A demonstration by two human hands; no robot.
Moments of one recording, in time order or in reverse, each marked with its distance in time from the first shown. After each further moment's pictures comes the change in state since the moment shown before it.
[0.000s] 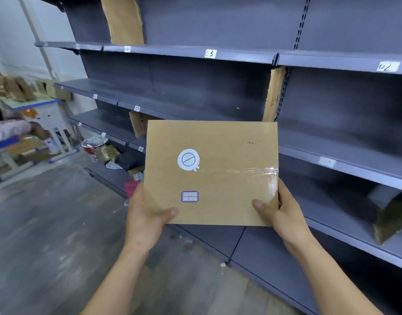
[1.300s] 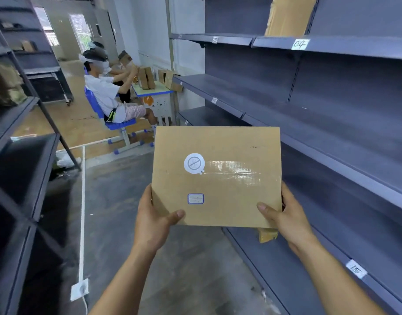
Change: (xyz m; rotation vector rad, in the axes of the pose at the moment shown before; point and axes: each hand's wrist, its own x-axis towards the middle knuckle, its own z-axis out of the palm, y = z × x) left_hand 0.340 -0.152 -0.287 0.115 0.449 -0.126; right_hand 0.332 -0.005 0.458 0.014 -0.455 -0.003
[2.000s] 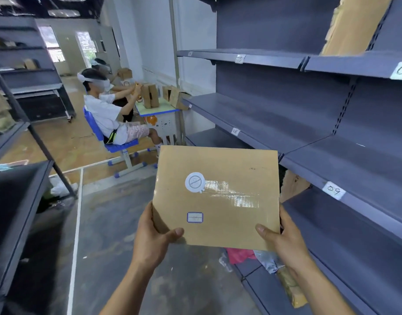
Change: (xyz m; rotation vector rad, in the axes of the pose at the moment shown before) left_hand 0.280 -0.046 0.006 -0.045 -0.052 -0.023; right_hand 0.251 0.010 0.117 0.037 0.007 0.066
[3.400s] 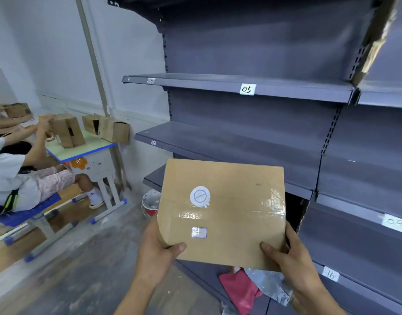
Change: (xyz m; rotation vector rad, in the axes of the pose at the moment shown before) left_hand 0.345 -0.006 -0.053 0.001 -0.474 0.141; right_hand 0.169 -0.035 0.193 0.045 0.518 0.037
